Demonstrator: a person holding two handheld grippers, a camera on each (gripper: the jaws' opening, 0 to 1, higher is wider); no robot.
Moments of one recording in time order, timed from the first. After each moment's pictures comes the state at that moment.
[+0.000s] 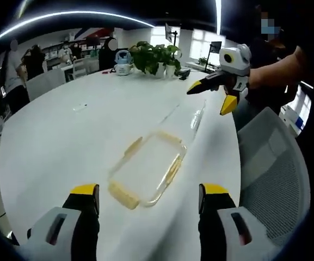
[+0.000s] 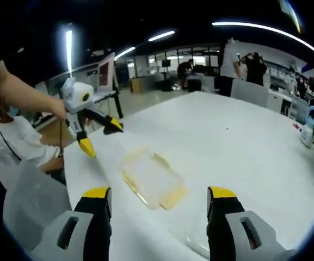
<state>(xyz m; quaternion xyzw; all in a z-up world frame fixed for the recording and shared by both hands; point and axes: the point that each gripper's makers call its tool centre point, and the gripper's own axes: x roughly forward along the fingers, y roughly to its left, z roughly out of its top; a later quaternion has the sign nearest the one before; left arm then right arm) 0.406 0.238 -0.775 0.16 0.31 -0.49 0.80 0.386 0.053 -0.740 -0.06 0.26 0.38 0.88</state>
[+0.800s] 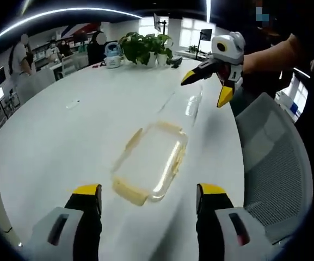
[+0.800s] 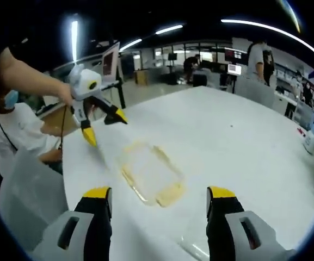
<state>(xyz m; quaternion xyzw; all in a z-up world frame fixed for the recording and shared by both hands) 0.415 0.245 -0.790 0.21 0.33 -0.52 0.76 0.393 0.056 -0.755 -0.10 0.28 0.40 0.87</state>
